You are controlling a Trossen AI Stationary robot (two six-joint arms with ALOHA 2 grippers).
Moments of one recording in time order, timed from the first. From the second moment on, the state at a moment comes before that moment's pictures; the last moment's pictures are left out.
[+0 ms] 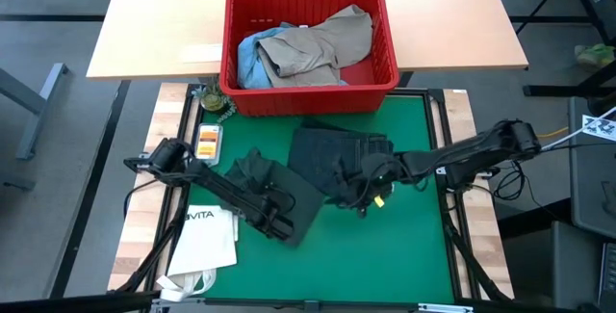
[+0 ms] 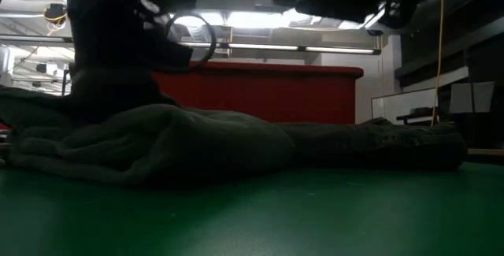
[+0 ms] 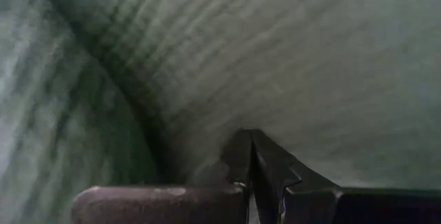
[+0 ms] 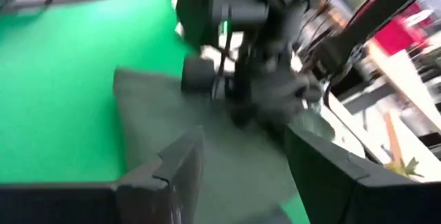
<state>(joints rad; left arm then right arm) -0.42 1.96 1.29 -1.13 -0.40 -1.09 0.16 1.44 0.82 0.24 -0.12 -0.71</state>
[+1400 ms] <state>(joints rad) -0.41 1.96 1.39 -1.11 -0.34 -1.10 0.16 1.98 0.94 0.08 -0.63 -0.48</state>
